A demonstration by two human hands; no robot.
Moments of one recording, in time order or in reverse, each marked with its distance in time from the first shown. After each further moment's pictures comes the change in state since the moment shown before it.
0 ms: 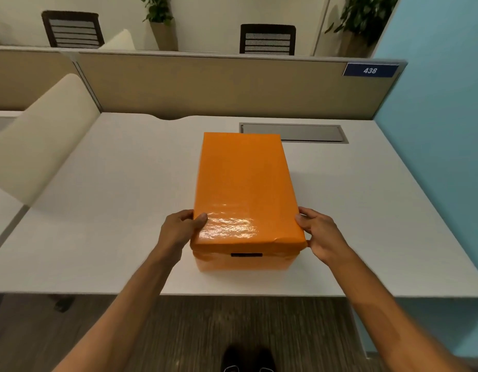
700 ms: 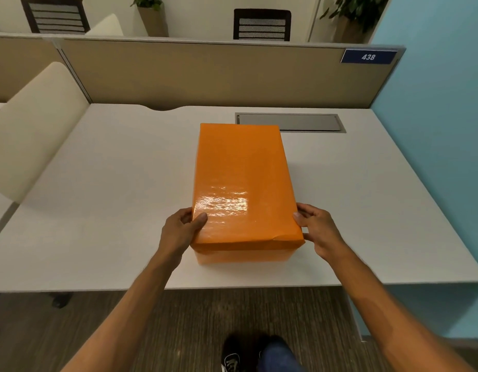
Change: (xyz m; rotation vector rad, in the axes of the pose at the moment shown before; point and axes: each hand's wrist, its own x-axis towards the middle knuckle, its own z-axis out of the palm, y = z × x) left_hand -0.004 -0.022 0.002 0.013 -0.029 0.089; right_hand 0.003 0.019 0.001 -0.170 0.050 -0.090
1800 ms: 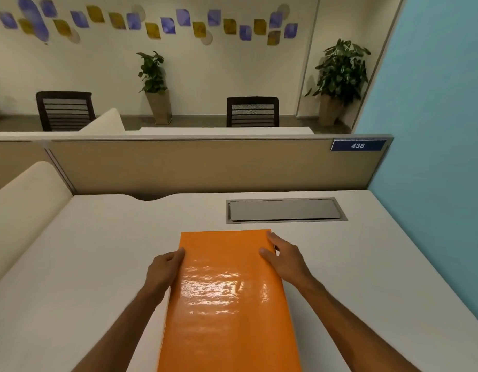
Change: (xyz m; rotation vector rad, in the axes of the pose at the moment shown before) left_hand 0.215 0.109 0.022 0.165 0.104 -0.003; right_hand 0.214 -0.121 0.040 -0.610 -0.031 -0.369
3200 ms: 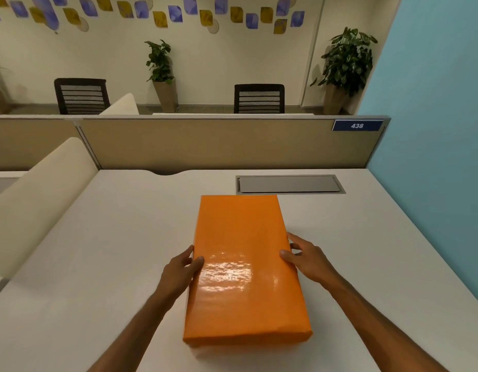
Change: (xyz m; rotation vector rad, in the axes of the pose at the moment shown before) left_hand -0.137 -0.060 -0.029 0.102 -0.171 0.098; right_hand -0.127 0.033 0.000 0.014 -0.129 0.099
